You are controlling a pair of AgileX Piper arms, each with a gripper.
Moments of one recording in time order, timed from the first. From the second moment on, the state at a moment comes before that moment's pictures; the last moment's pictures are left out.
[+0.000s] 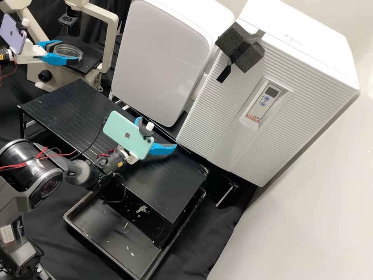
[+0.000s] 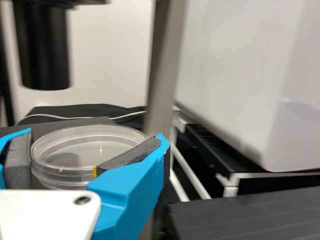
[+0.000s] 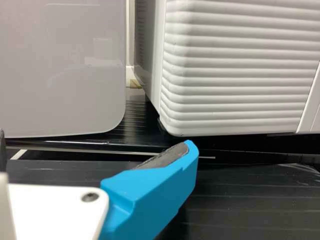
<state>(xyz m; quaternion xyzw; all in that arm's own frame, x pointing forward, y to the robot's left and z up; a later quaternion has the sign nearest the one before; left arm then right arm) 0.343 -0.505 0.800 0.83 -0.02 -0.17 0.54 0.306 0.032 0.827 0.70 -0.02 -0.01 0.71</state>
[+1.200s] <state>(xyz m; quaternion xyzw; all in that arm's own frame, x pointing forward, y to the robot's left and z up) 0.291 -0.640 0.677 0.79 -0.12 -0.49 0.34 0.306 0.032 0.827 0.70 -0.02 -0.01 0.71</state>
